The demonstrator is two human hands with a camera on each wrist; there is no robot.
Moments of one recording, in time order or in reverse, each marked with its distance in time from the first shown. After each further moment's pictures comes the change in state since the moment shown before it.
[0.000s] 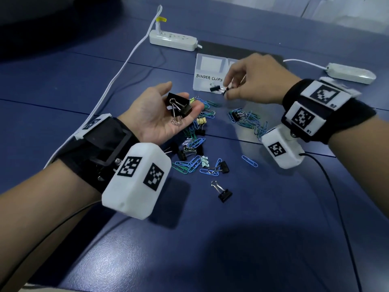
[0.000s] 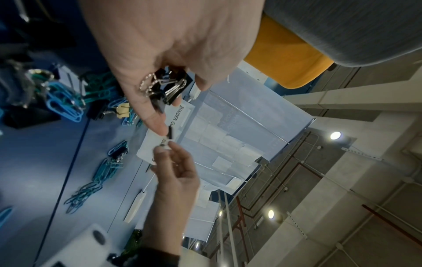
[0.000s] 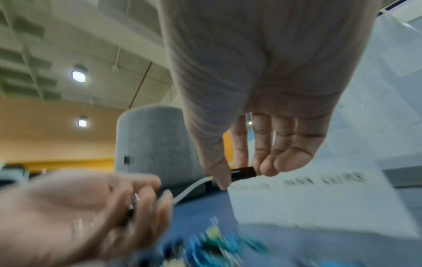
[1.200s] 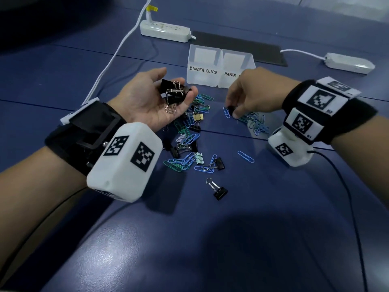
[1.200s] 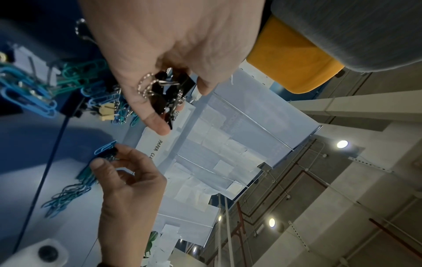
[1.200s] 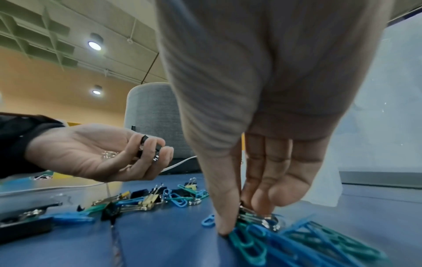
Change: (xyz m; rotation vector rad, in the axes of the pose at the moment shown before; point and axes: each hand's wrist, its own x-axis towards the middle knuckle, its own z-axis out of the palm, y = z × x) left_hand 0.007 0.008 0.008 0.024 -0.011 -0.025; right_hand -0.011 0.017 0.010 -0.085 -0.278 0.020
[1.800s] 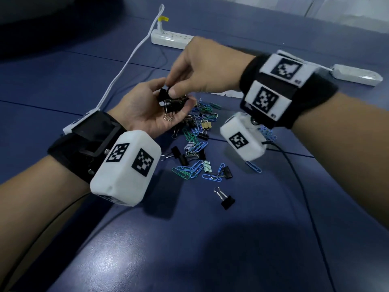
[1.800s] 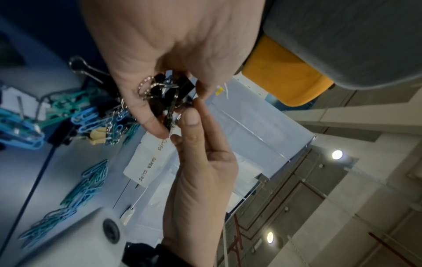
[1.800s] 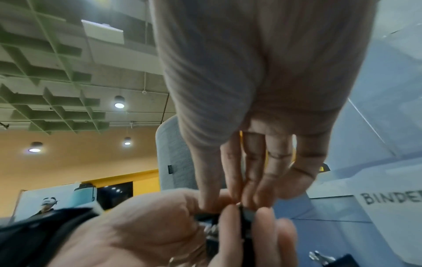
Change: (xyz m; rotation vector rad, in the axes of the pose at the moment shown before) left_hand 0.002 0.011 -0.018 -0.021 -0.051 0.015; right_hand 0.034 -0.097 -0.027 0.145 0.140 -0.335
